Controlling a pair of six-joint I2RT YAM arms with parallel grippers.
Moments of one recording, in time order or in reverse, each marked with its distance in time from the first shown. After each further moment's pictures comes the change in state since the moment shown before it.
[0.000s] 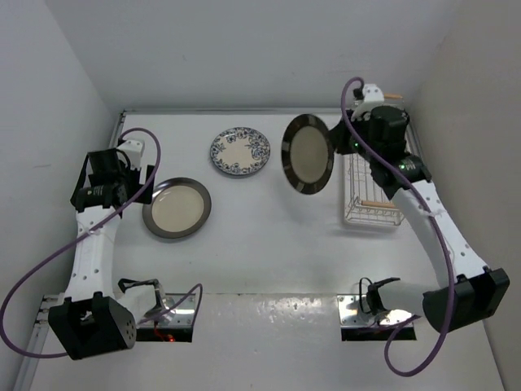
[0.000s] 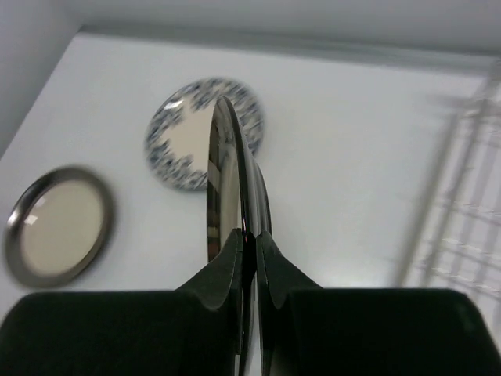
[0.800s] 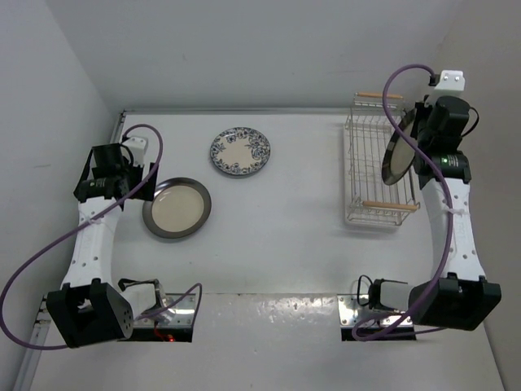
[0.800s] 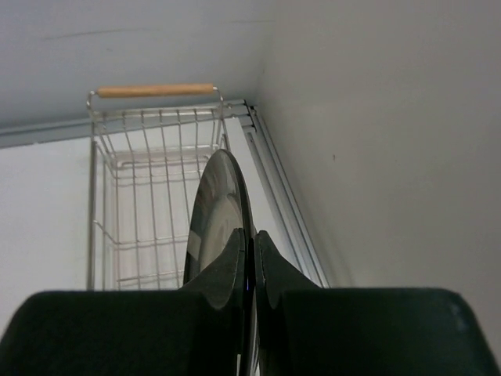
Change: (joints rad) left arm -0.022 0.082 0.033 0.002 0.000 0.000; right arm -0.439 -0.002 0.109 0.032 0.393 -0.337
